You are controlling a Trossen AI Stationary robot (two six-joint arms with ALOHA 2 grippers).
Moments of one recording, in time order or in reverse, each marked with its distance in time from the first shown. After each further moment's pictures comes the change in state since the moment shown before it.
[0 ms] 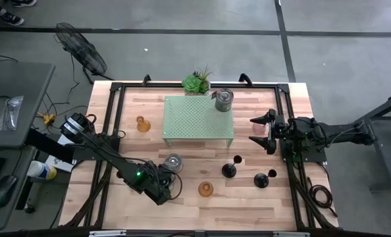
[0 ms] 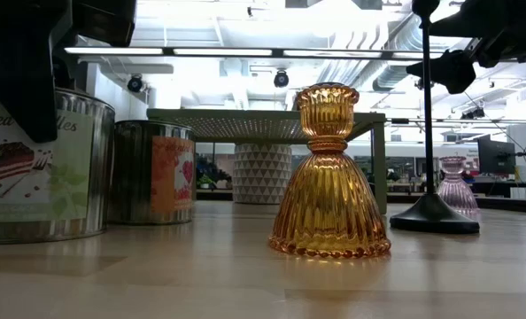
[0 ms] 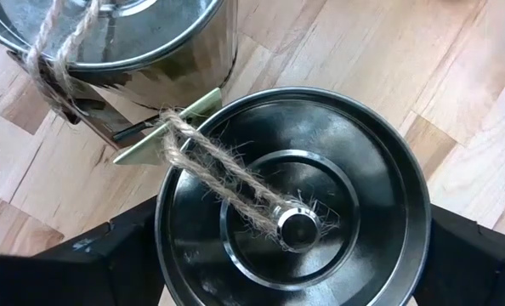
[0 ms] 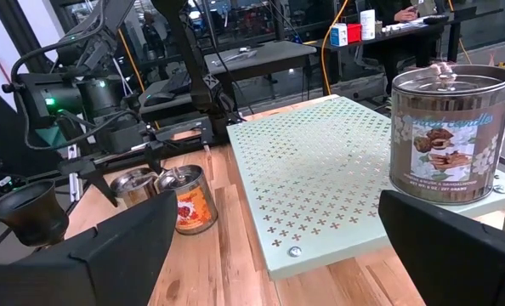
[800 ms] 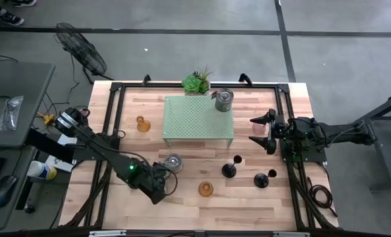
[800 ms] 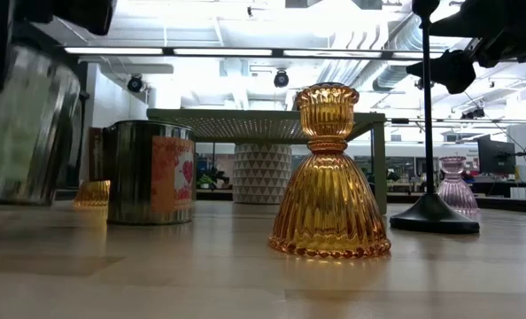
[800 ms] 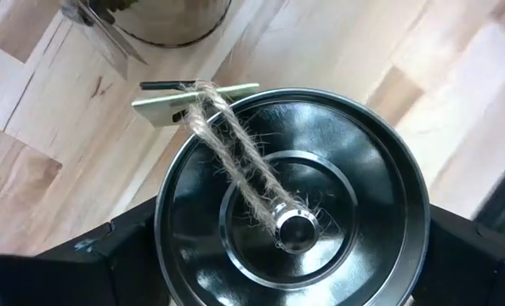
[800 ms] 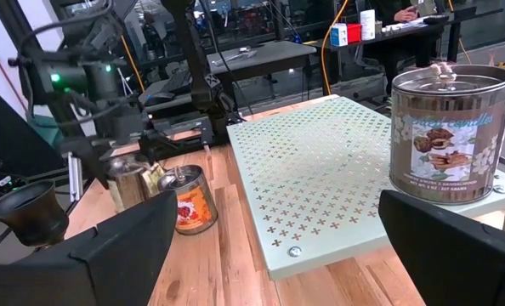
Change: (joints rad) left arm -0.001 -0.131 -0.006 -0.045 0.126 -0.048; right arm 0.000 0.000 0.000 0.000 0.000 0.000
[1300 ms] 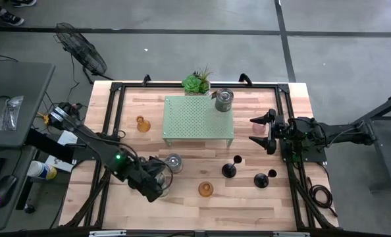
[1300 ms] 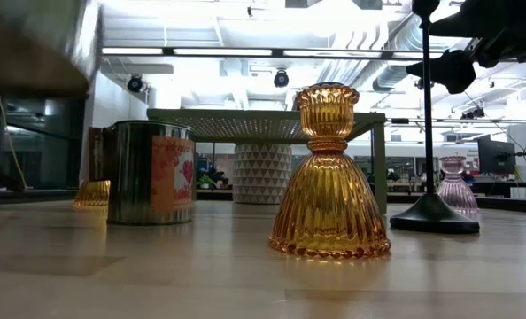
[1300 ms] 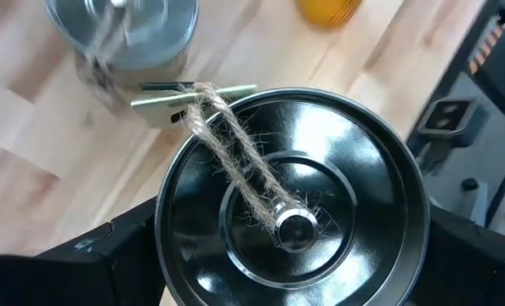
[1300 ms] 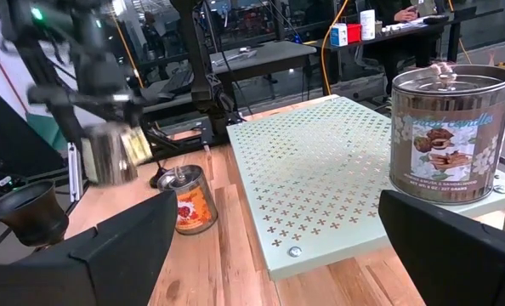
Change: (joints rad) left arm 0.001 -0.122 0.148 -0.112 -0.047 0.019; right arm 0.000 0.000 0.000 0.000 0.000 0.000
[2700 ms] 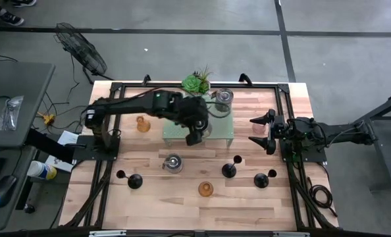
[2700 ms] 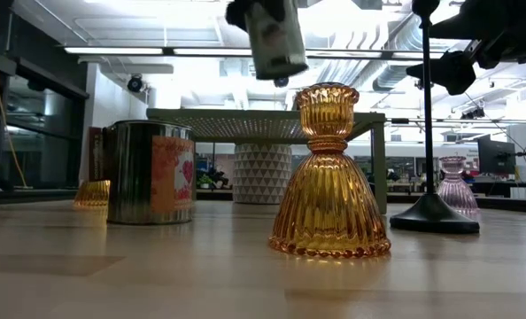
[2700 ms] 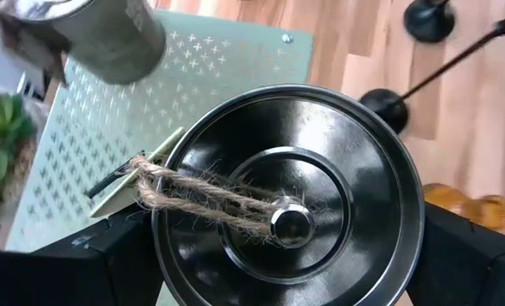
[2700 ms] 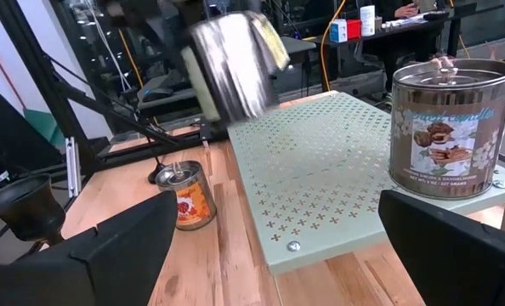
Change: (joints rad) left arm 0.649 0.406 0.786 -0.264 0.038 1.087; right arm 0.000 0.007 0.000 -0.008 0.000 0.000
